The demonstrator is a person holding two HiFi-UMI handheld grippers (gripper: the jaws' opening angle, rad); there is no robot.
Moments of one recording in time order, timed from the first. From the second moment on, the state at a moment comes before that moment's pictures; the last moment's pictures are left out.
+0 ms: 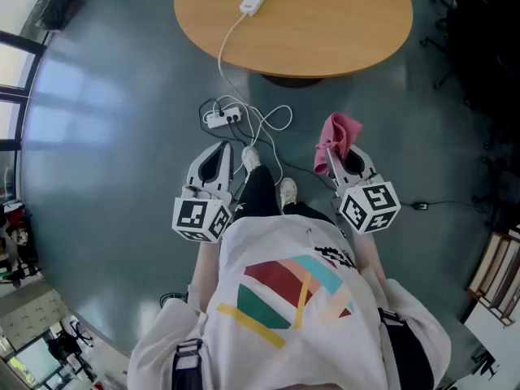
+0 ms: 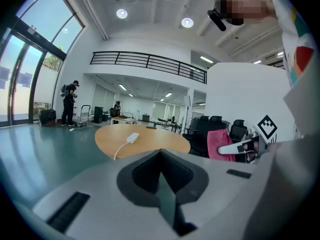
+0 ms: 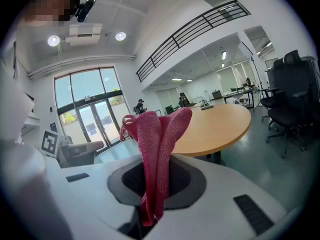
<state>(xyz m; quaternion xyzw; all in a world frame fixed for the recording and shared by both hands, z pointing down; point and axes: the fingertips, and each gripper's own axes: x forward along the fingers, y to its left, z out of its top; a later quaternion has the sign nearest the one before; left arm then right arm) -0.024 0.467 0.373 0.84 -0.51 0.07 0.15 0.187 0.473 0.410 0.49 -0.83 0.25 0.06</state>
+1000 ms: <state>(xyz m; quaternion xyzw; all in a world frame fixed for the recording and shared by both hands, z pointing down) -0.121 0.149 0.350 0.89 -0.43 0.00 0.12 0.048 0.206 0.369 0.51 -0.83 0.21 0.09</state>
